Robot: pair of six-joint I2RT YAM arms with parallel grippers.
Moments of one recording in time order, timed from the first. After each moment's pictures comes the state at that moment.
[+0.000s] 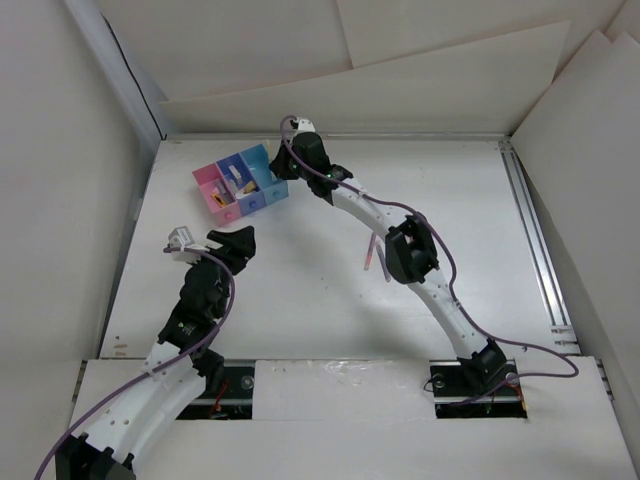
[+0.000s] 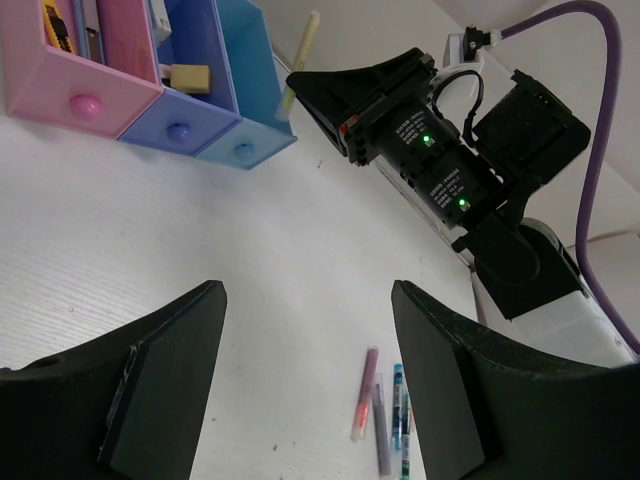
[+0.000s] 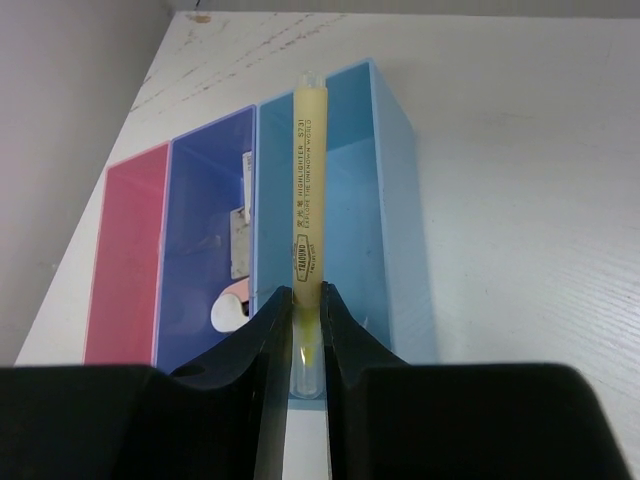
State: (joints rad) left arm -0.45 0.51 0.30 0.11 -0.44 -0.93; right arm 0.68 2.69 2.53 -0.14 -0.01 0.53
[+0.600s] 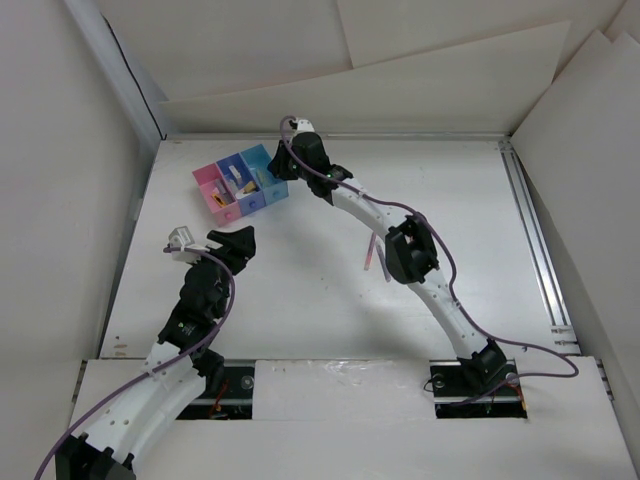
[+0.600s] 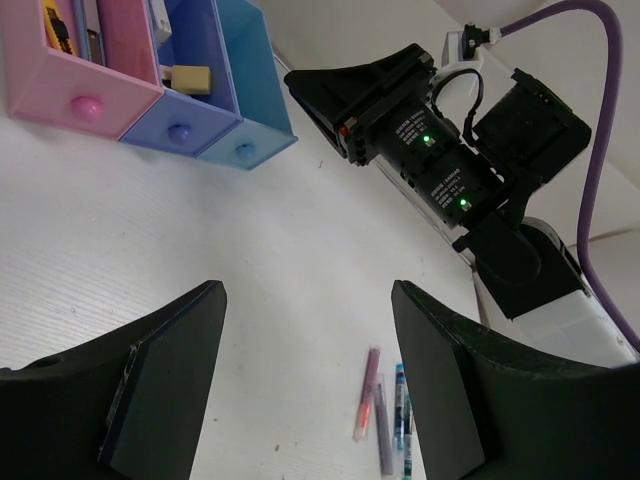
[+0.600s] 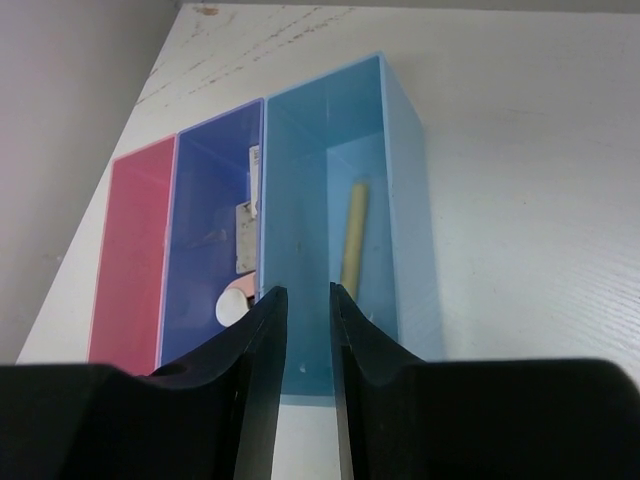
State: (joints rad) left arm -0.45 0.51 0.30 0.11 -0.44 -0.92; right arm 0.68 2.69 2.53 -0.14 -0.03 0.53
